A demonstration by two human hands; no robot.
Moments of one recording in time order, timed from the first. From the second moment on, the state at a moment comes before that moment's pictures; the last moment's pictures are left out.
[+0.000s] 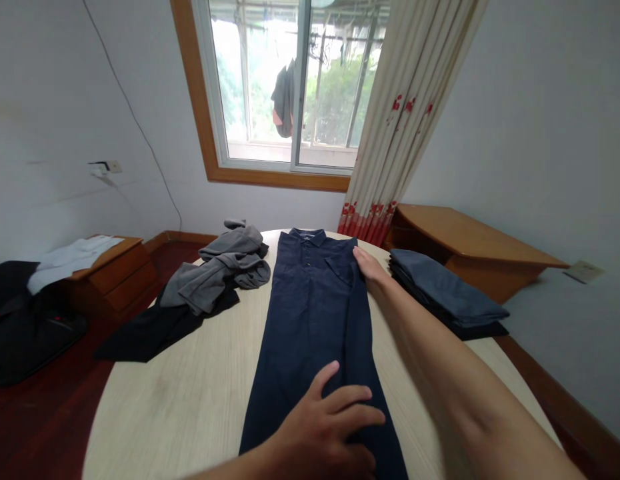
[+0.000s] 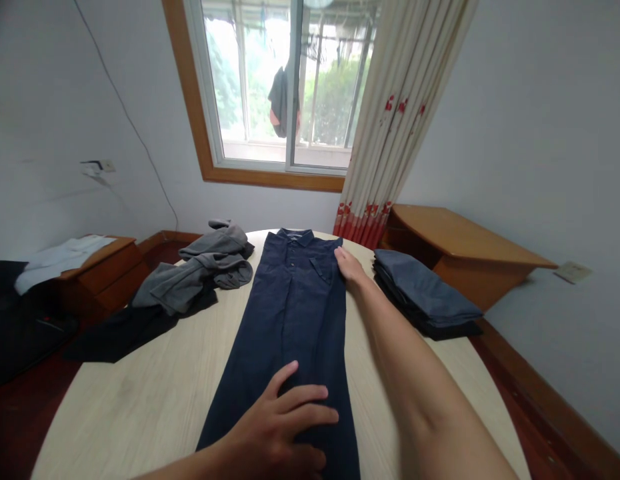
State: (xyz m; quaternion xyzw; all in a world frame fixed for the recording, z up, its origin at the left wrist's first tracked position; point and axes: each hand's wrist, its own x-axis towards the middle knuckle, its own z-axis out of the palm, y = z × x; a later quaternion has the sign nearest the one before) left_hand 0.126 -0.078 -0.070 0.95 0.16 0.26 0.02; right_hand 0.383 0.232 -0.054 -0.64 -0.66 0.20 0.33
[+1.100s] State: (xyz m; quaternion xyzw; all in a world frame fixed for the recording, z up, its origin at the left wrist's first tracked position) left_hand 0.101 -0.058 -0.042 0.88 0.31 0.28 0.23; right_hand 0.275 0.157 -0.077 -0.62 -0.78 0.06 0.12
